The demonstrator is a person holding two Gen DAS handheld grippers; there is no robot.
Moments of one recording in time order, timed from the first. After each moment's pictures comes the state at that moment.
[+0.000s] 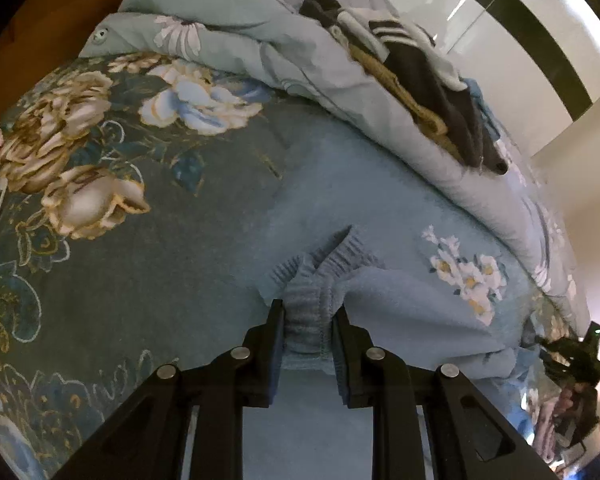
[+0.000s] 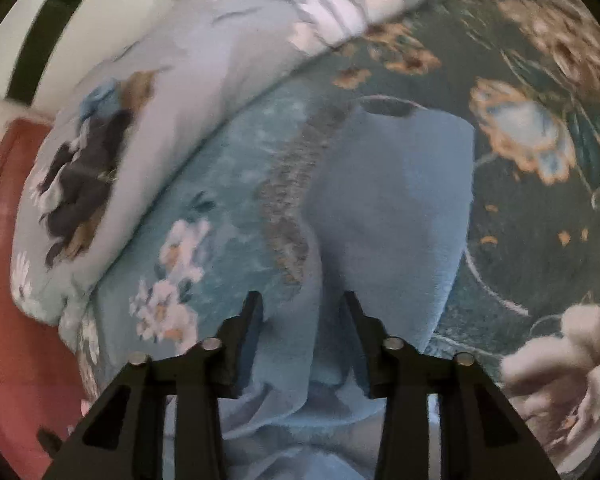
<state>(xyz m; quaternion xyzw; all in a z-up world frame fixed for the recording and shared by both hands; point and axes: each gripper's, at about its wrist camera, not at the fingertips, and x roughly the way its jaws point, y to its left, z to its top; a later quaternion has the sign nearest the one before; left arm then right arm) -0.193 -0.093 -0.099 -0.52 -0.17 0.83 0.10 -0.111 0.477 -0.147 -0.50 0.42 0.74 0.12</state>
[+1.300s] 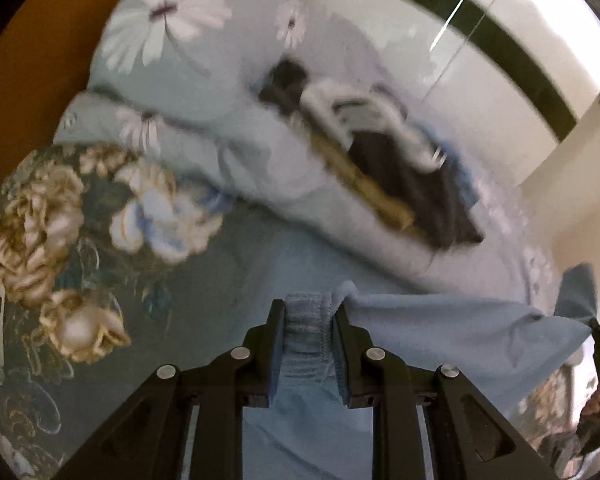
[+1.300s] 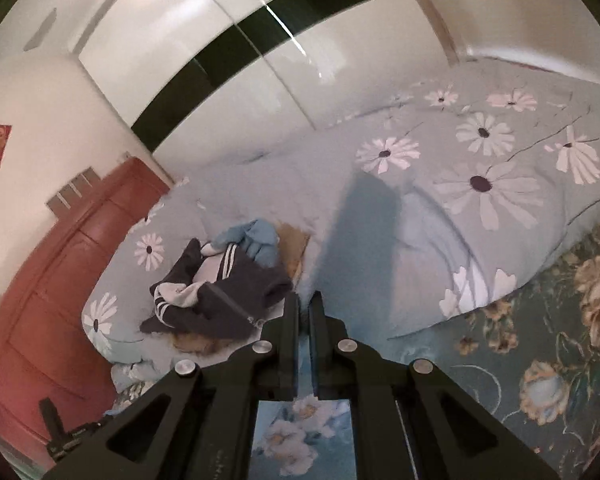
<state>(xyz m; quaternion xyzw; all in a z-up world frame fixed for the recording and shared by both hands) -0.276 -0.069 -0.057 -0.50 -0.15 0.85 0.10 -0.146 0.497 0.009 -0.30 0.33 0.90 0.05</state>
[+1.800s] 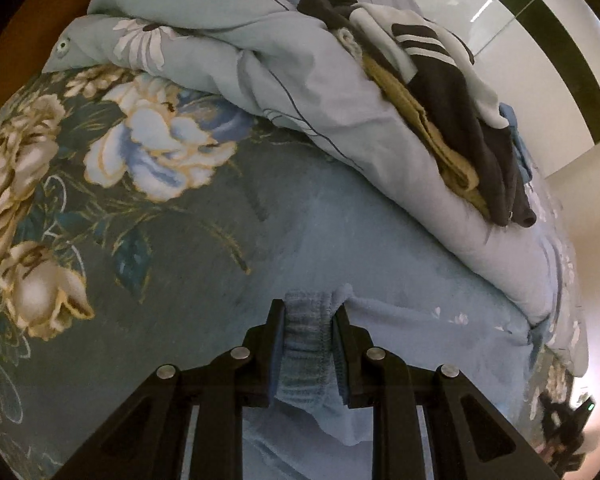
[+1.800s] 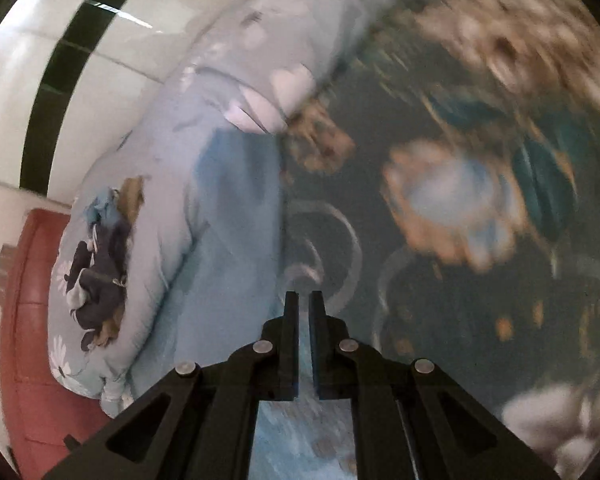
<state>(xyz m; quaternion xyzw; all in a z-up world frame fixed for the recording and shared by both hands) -0.305 -0.061 -0.128 -0.55 -0.18 0.81 0.07 -0.105 0.563 -0.151 -0.39 0.47 0.78 0.15</state>
